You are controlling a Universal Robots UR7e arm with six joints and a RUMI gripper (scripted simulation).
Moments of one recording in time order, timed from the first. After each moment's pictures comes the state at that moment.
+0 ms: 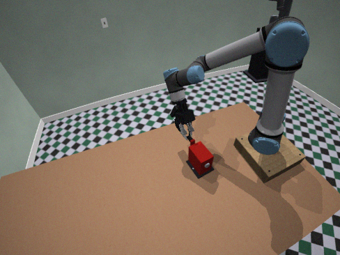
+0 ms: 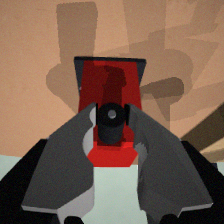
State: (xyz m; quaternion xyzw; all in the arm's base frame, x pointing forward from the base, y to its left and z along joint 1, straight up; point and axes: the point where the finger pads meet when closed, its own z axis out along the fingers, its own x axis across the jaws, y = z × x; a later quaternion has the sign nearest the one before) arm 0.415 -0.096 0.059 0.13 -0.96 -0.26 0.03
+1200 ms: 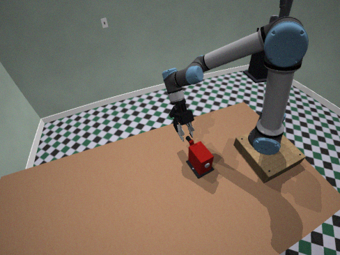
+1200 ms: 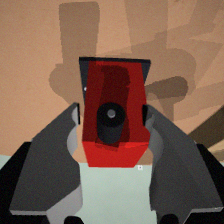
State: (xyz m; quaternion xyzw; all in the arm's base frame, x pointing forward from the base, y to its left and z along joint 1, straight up) arm 0.422 -0.094 0.059 0.13 -0.96 -0.26 0.03
